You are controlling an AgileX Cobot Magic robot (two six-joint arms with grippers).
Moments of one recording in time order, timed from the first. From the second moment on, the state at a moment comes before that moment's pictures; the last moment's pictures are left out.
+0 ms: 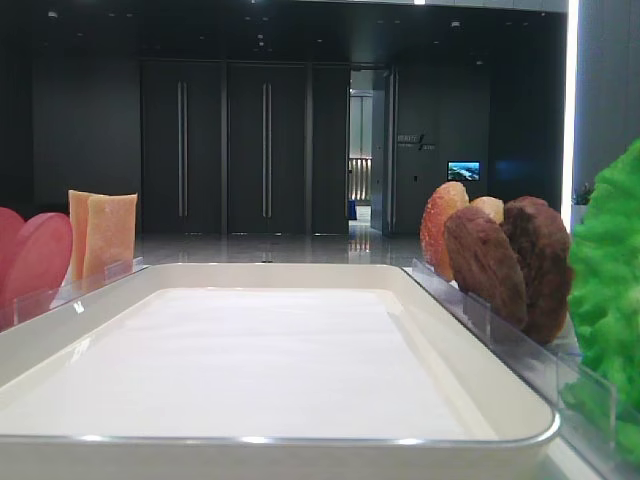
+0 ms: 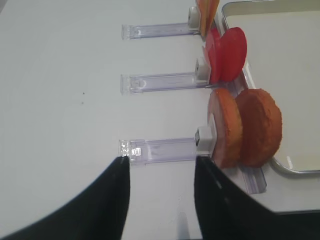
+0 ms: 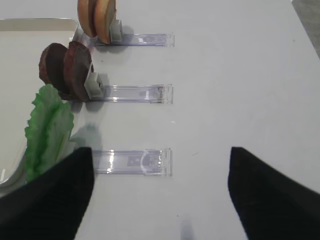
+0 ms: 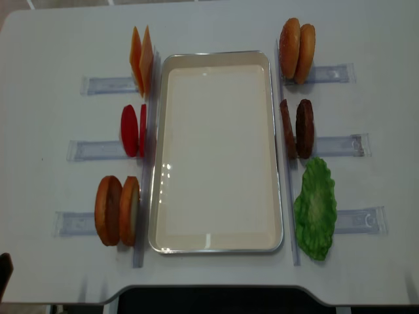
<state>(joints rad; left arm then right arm) 0.00 -0.01 -0.49 0.01 1.14 0.04 0.01 -0.01 -0.51 0.12 1.13 -0.09</state>
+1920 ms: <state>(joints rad) -0.04 0.91 -0.91 -0.04 1.24 -0.17 0.01 -0.01 -0.51 0.12 1.13 -0.09</state>
